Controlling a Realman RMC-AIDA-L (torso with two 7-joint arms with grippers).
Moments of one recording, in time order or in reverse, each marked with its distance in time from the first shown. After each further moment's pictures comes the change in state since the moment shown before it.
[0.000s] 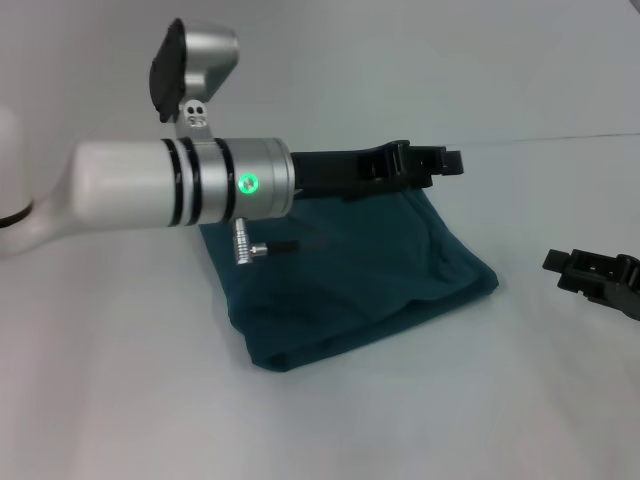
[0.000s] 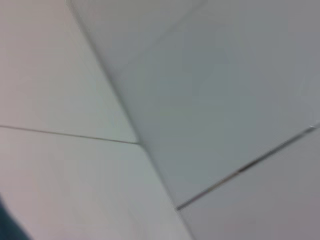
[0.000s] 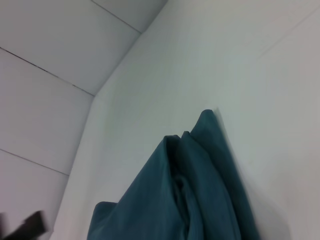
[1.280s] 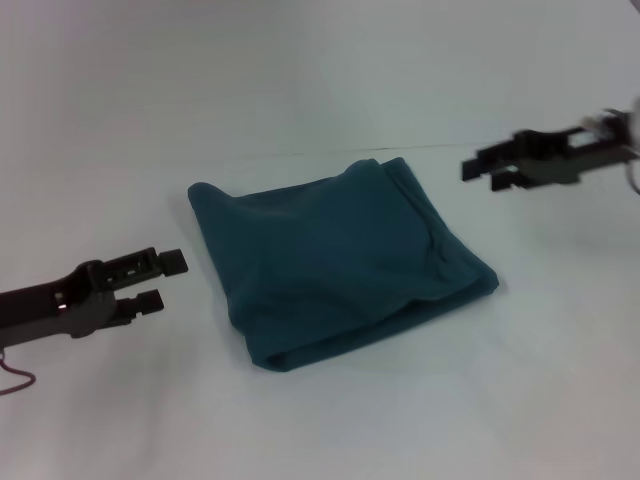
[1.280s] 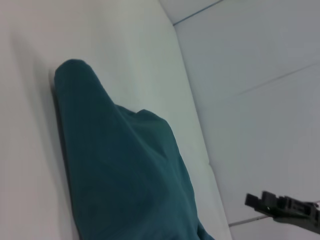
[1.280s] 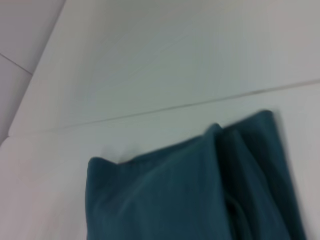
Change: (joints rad) left arm 0.485 0.101 -0.376 0.248 0.230 0.456 -0.111; right arm 0.459 -0.056 -0.069 -0.185 -0.547 -0.022 0.444
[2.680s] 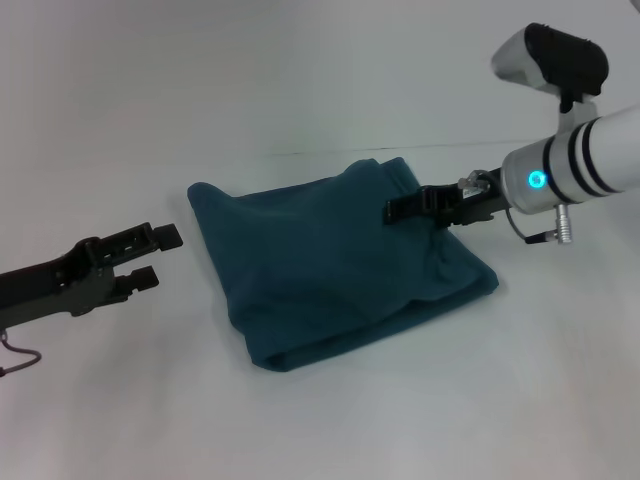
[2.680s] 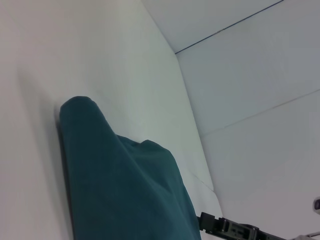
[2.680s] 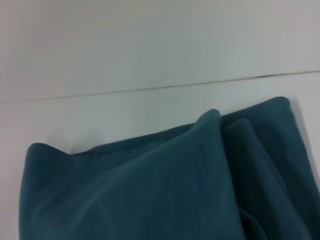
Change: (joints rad) left arm -0.019 -0.013 -0.030 -0.009 -0.011 -0.066 0.014; right arm 0.098 0.111 -0.221 0.238 -0.016 0.437 0.014
